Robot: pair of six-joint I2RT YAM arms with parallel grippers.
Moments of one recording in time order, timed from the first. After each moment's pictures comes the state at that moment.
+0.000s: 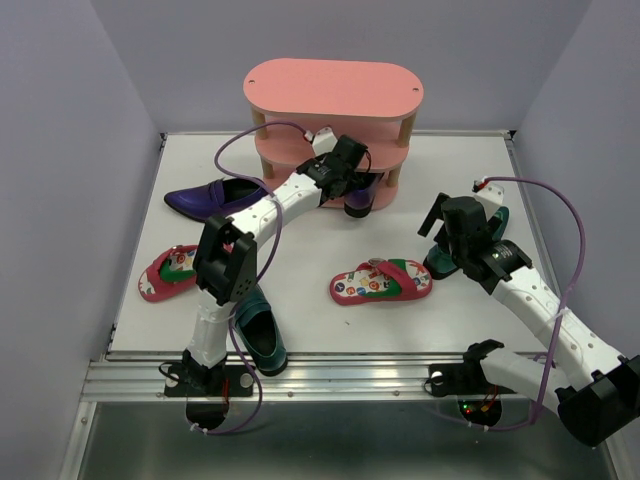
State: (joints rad) left arm -0.71 2.06 1.86 -0.56 -0.39 -0.99; right arm 0.45 1.00 0.90 -0.57 0.58 0.67
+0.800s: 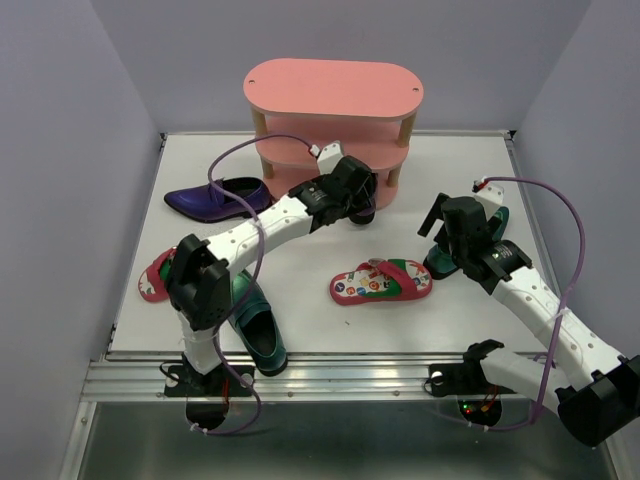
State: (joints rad) left arm -0.81 1.86 1.63 -0.50 -0.37 -0.96; right arm 0.45 1.00 0.90 -0.57 0.58 0.67
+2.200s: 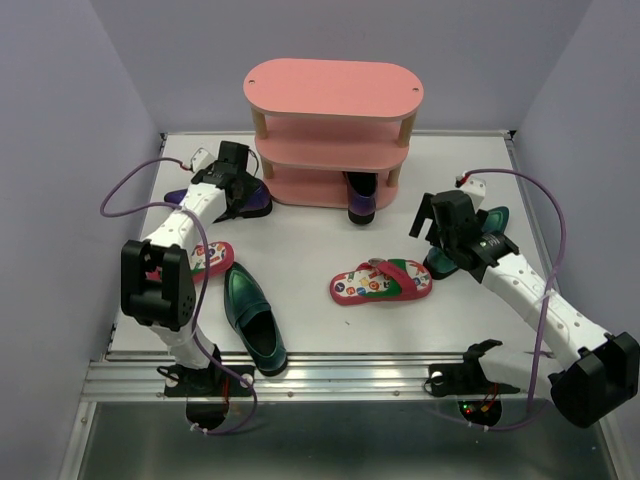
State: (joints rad) left arm -0.22 1.67 1.33 -0.58 -0.34 -1.07; right arm 0.45 1.11 0.93 -0.54 0.52 0.59
